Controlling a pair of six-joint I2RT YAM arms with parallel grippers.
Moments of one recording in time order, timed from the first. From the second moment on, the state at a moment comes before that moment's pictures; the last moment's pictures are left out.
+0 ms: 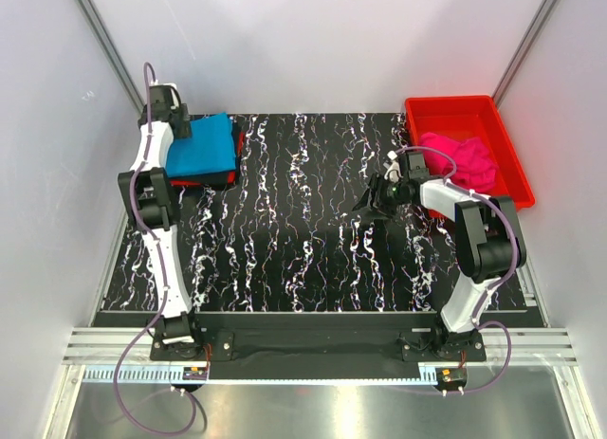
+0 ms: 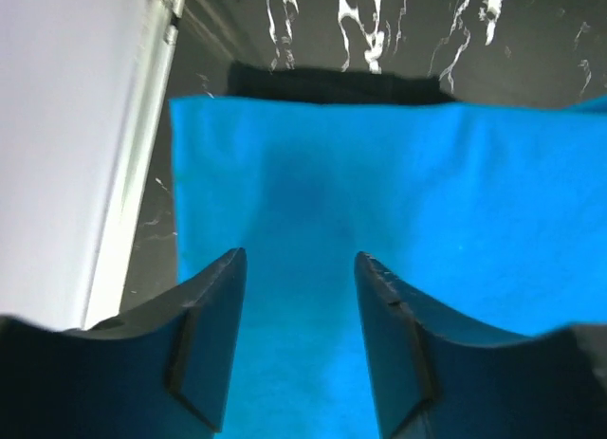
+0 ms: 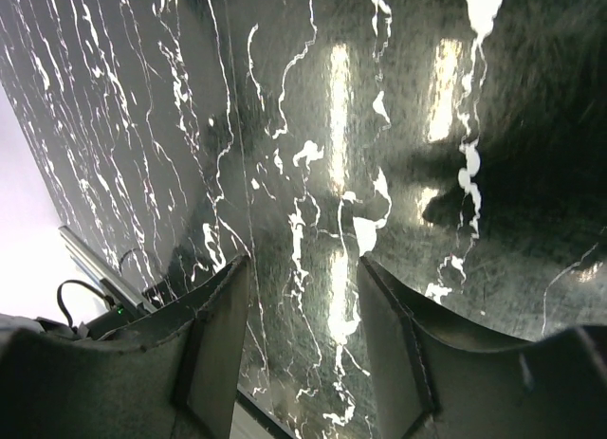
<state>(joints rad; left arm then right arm) 0.17 2.48 2.33 -0.58 -0.14 0.02 0.18 1.80 1.07 -0.26 -0.58 0.49</state>
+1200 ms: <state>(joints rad) -0.35 0.94 0.99 -0.27 0.40 -0.31 0.18 1.13 1.09 -0.49 -0.41 0.53</state>
